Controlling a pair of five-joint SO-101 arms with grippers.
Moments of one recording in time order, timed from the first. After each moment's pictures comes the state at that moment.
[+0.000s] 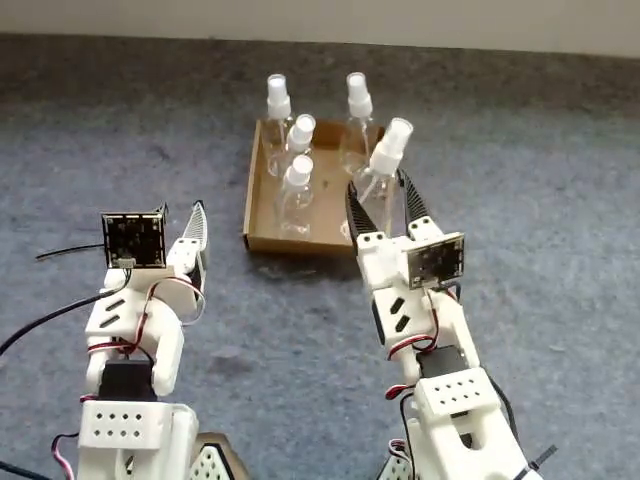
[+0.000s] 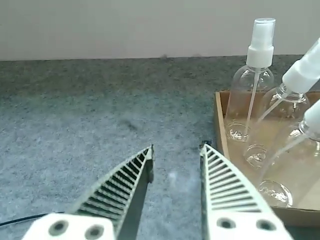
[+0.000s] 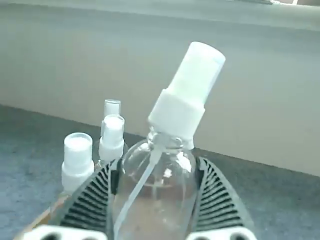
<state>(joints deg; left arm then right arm) -6.0 -81.1 81.9 25.2 3.6 -17.8 -57.4 85.0 -24.9 7.7</state>
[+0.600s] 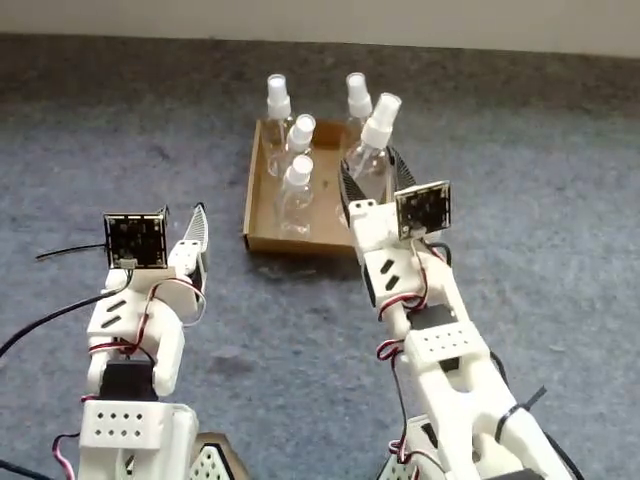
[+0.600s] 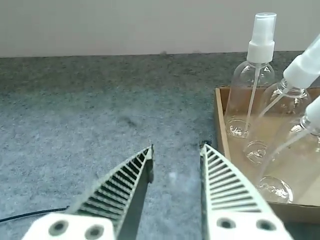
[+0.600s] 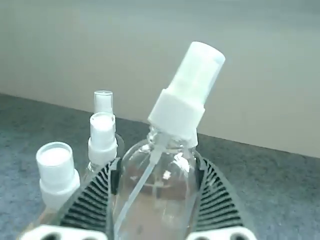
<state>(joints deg) -6.0 -81.3 82.7 25.2 3.6 -17.8 -35.7 70.9 -26.8 5.1</state>
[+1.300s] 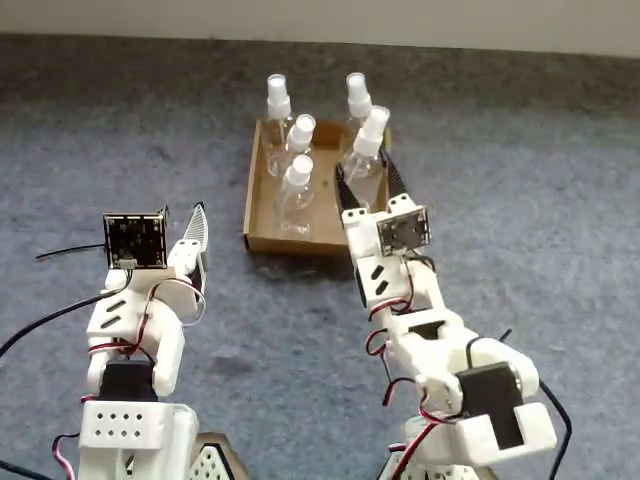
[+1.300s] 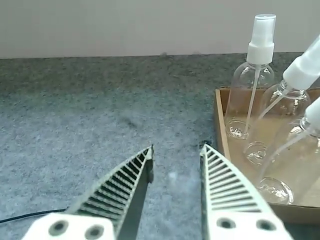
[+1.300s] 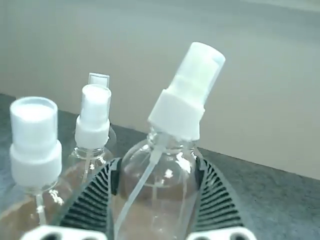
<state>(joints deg) -6.0 -81.3 82.7 25.2 3.6 -17.8 -4.7 70.6 -64.5 10.2</state>
